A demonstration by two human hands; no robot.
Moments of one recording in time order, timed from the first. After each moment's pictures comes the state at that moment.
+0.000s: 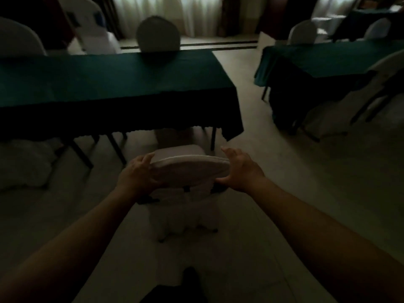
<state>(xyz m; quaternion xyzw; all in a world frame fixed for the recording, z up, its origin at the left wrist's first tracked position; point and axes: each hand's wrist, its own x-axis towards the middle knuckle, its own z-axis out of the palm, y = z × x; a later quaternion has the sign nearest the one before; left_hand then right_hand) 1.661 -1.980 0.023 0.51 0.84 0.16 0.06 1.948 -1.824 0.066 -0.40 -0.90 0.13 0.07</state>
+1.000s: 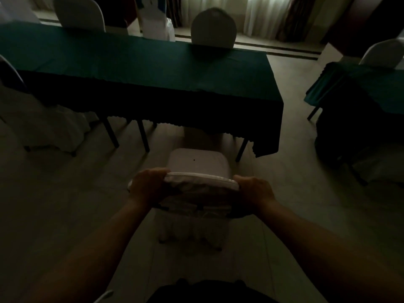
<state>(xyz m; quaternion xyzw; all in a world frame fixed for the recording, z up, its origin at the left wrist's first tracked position) 1.650 -1.943 0.005 0.51 0.84 0.17 -0.10 1.876 -1.732 0.028 -0.22 -0.97 0.06 0.01</state>
